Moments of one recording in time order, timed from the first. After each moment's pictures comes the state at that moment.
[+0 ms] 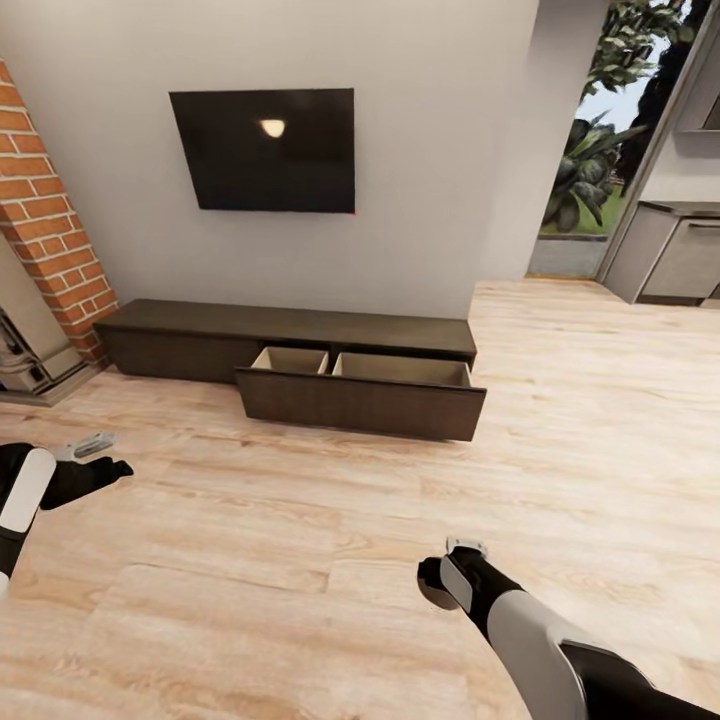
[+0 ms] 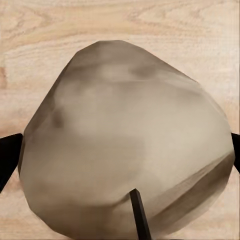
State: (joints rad) left arm -0.77 0.44 0.21 -1.01 0.55 1.04 0.25; right arm -0.82 0.14 -0.23 -0.17 0.02 0.35 -0.24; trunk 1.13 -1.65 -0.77
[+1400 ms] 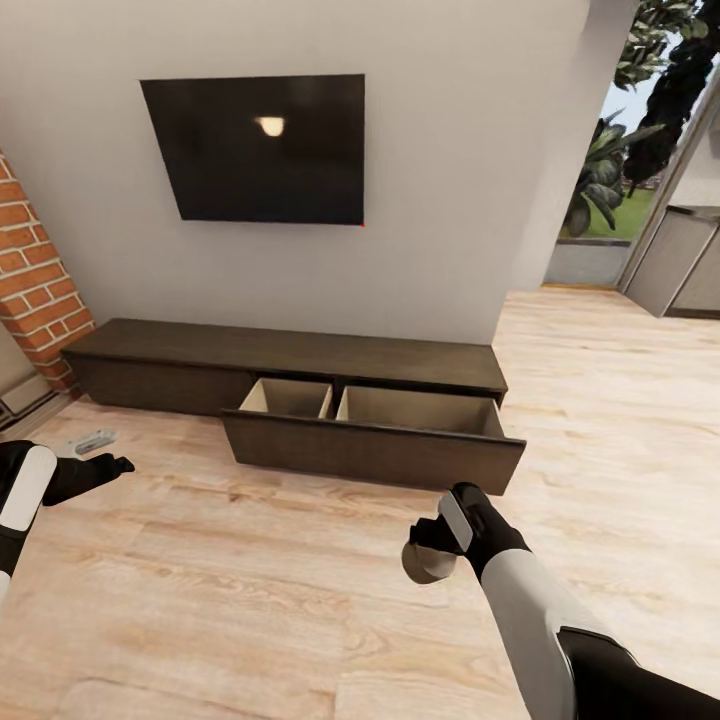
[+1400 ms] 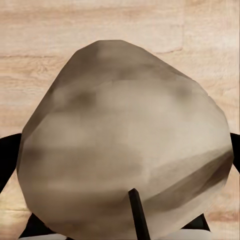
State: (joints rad) left arm -0.77 0.44 0.21 -1.03 0.55 1.04 0.25; right arm -0.87 0.17 -0.23 -0.49 -0.06 0.89 -0.22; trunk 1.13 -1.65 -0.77
